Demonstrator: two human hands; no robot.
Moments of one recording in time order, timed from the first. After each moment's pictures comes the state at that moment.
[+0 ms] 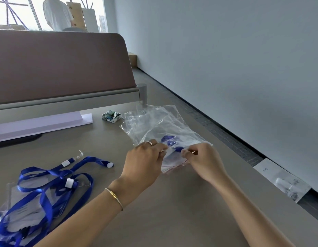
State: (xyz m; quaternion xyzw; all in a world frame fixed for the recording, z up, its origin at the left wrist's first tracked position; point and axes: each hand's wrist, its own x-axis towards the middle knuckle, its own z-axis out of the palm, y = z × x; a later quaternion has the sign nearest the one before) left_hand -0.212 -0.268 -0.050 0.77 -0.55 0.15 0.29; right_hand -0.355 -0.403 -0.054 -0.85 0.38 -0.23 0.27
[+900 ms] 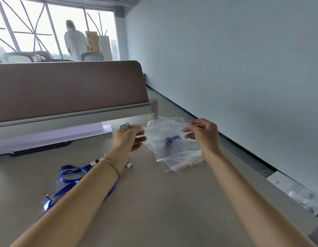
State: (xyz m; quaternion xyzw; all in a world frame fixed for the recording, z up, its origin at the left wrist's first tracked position) left_hand -0.164 -0.230 0.022 0.63 -0.13 -0.25 0.72; right_hand -0.320 -0.387 0.014 -0.62 0.33 -0.46 0.54
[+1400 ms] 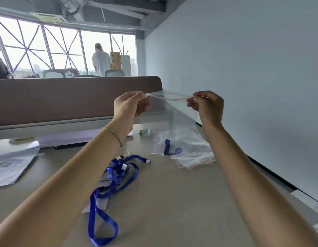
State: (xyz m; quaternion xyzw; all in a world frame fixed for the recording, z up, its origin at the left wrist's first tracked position) left_hand -0.182 -0.153 0.125 0.52 -0.24 -0.13 0.81; right_hand -0.319 -0.315 0.112 -0.60 0.19 -0.57 0.53
